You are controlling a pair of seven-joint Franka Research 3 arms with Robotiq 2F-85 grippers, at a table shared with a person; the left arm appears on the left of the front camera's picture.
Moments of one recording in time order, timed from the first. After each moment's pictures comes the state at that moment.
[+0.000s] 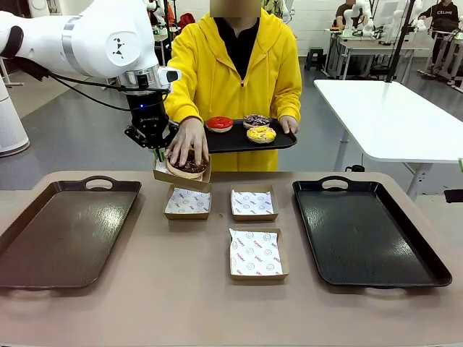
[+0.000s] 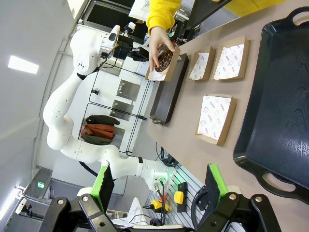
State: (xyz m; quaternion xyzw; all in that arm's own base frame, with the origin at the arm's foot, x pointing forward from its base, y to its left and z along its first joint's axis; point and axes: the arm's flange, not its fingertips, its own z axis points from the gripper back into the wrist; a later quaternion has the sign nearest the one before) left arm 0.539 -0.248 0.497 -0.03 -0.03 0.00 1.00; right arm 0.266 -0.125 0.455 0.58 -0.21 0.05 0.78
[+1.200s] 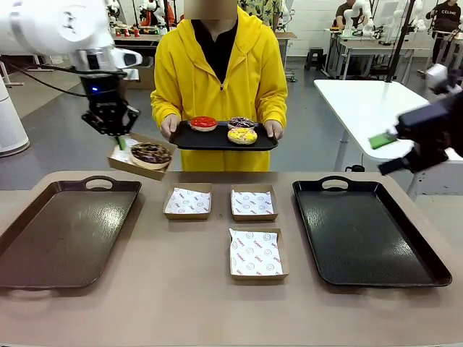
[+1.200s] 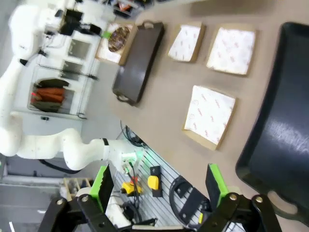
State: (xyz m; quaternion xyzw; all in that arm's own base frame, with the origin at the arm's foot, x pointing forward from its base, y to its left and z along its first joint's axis) left arm 0.520 -0.146 0.539 -0.02 -0.03 -0.01 1.00; right arm 0.341 0.031 0.533 0.44 -0.13 0.13 0.88
